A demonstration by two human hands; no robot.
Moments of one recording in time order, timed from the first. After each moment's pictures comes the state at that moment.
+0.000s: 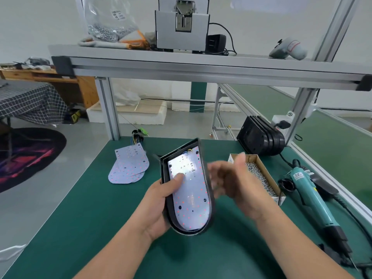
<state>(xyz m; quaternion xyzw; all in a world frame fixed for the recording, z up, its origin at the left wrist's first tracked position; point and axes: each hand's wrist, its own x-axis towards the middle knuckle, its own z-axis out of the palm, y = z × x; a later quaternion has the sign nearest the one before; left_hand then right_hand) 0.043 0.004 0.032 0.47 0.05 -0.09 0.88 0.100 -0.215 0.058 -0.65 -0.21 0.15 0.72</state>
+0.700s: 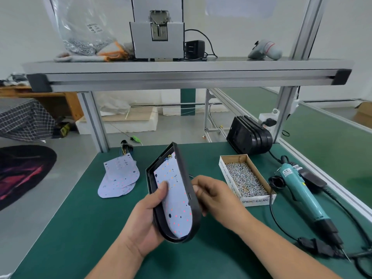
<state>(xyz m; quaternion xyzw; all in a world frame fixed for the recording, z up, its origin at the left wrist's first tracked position) 0.042 0.006 0.031 0.40 0.06 -0.15 0.90 0.087 -0.193 0.043 -0.79 -0.24 0.03 0.56</state>
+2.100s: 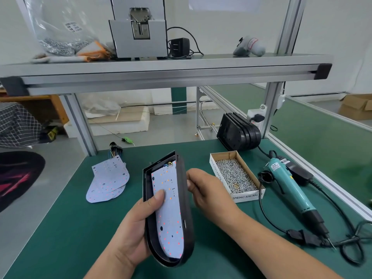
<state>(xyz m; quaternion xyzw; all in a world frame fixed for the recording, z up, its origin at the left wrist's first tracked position) 0.029 0.002 0.037 0.45 -0.02 -0.16 0.88 0.090 -0.191 0.048 -0.84 -0.28 -0.16 0.42</state>
